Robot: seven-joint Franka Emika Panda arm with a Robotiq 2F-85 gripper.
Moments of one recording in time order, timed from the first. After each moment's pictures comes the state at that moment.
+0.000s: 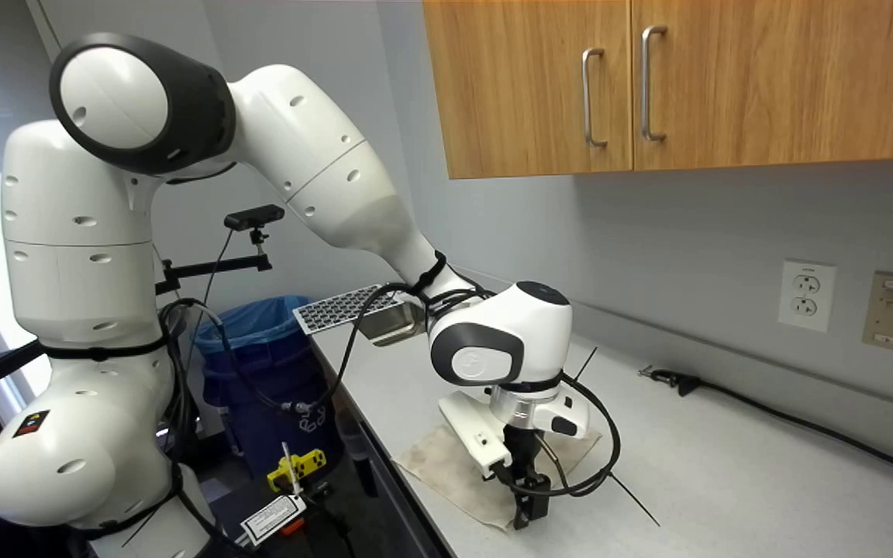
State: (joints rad) arm -0.26 0.28 -0.14 -2.38 0.16 2.42 -0.34
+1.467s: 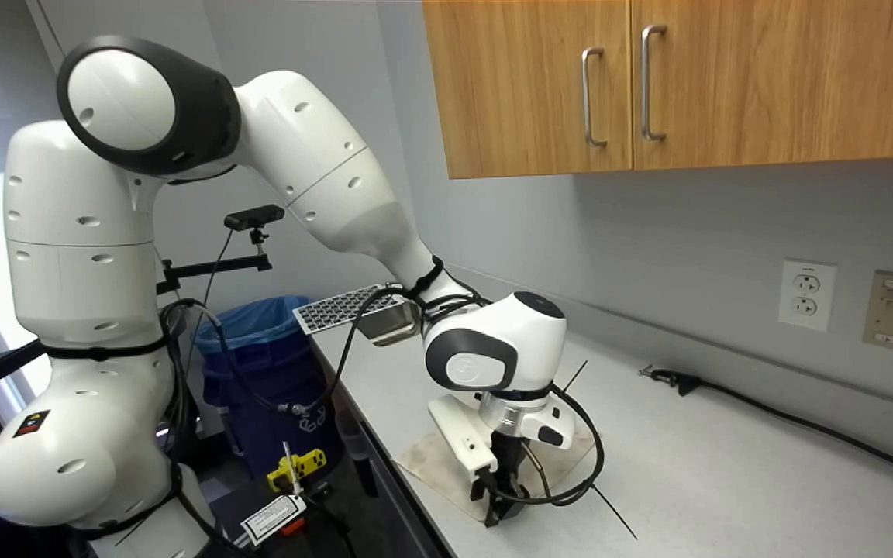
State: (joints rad) arm -0.26 0.29 -0.13 -2.40 0.18 2.37 -0.34
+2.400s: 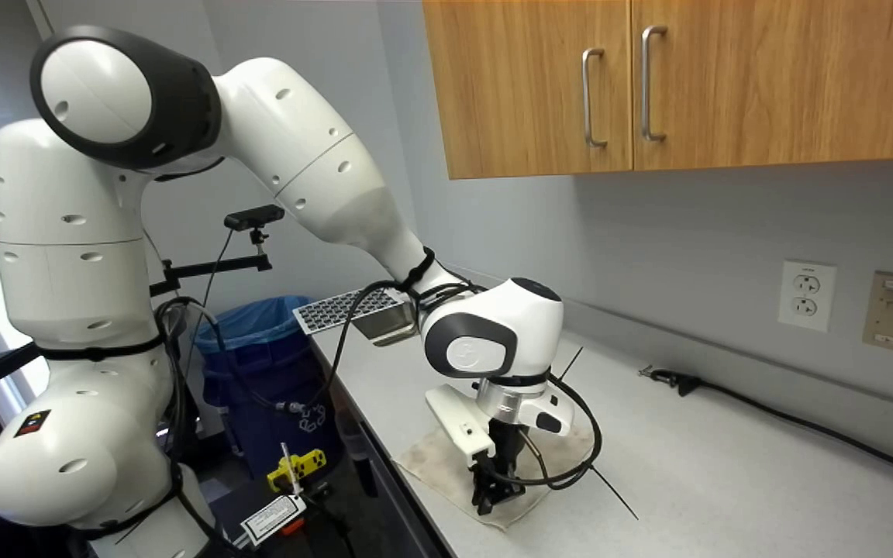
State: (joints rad) arm -0.25 0.24 -0.14 -2.40 0.10 2.32 -0.28
